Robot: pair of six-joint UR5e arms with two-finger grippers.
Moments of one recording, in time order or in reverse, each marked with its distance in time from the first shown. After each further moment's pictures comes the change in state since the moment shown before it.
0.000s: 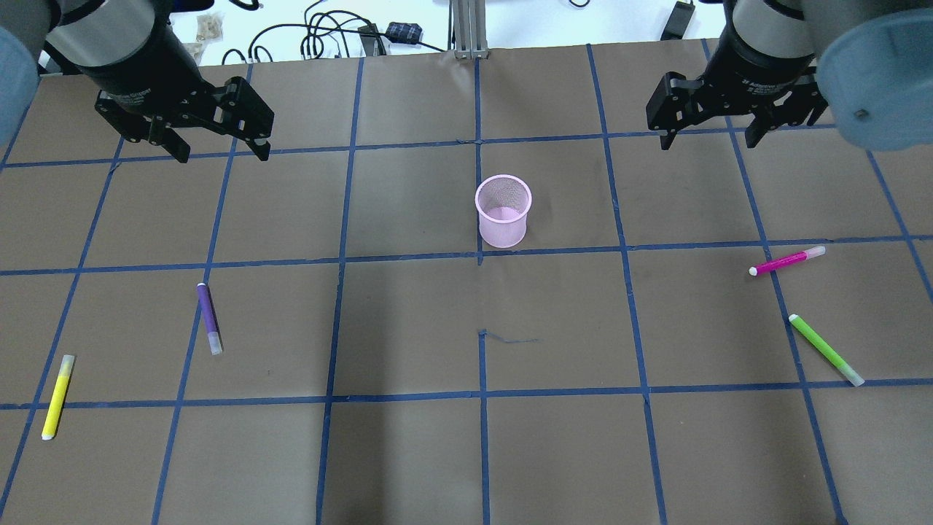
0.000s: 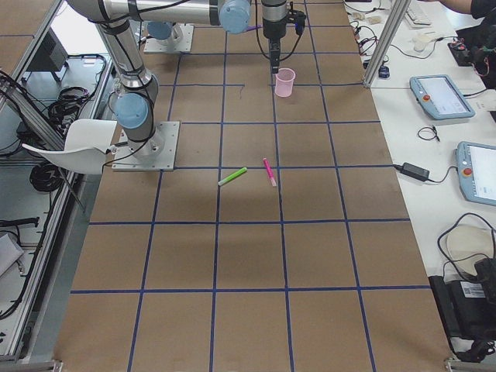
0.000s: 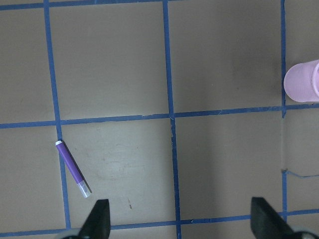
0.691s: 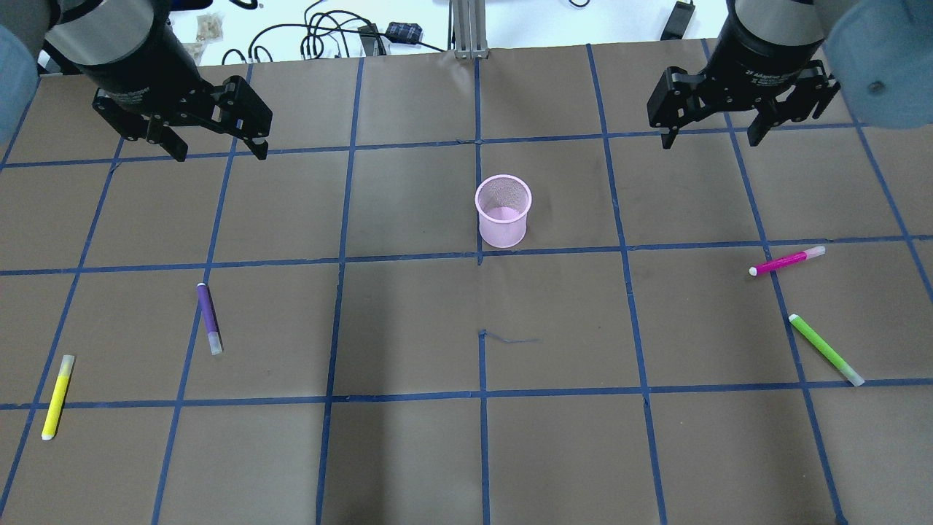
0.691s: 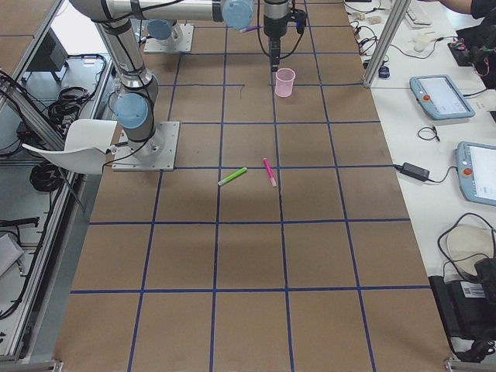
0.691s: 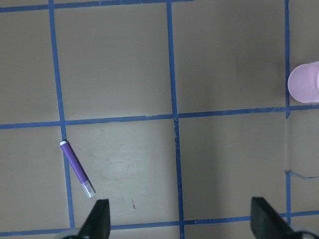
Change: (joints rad) left arm -0.002 -0.002 0.003 0.001 0.005 0.000; right arm -0.001 0.027 -0.043 0.070 -0.005 -0.058
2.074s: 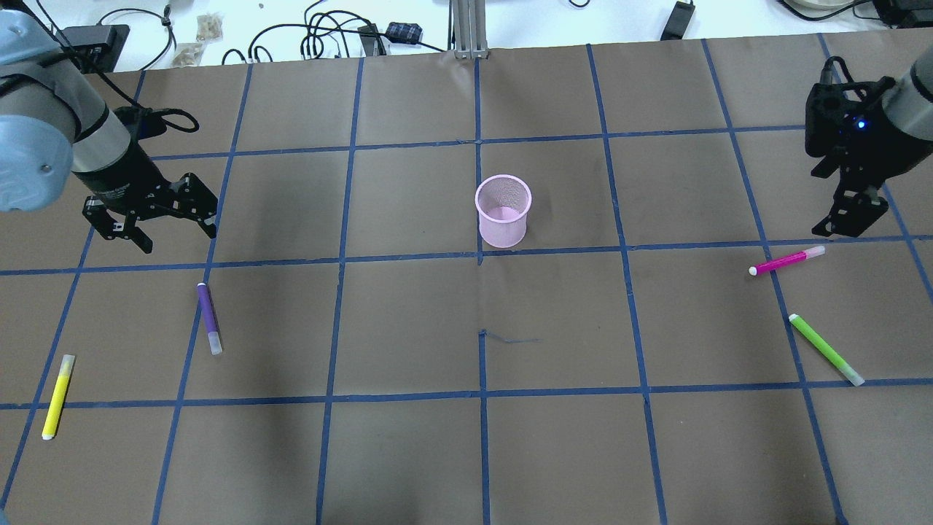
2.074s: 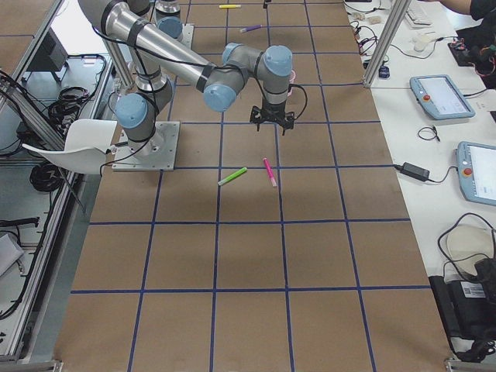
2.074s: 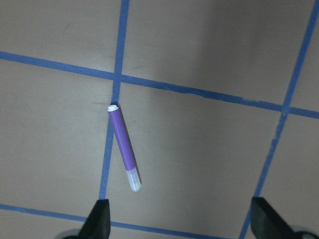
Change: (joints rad) left arm 0.300 -0.240 -0.250 0.241 0.074 0.016; right arm -0.418 0.036 0.352 -0.355 0.074 -1.882
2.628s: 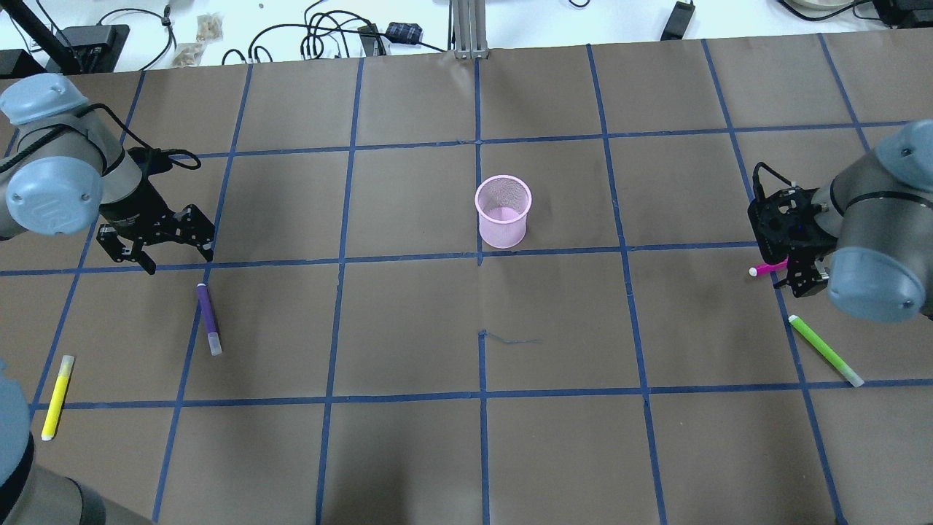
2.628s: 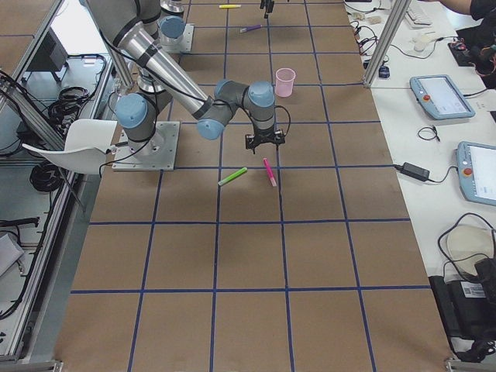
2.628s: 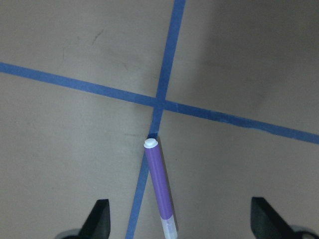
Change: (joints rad) left arm 0.059 -0.128 -0.012 0.101 0.013 0.072; right arm -0.008 0.146 0.262 -0.507 0.027 -0.252
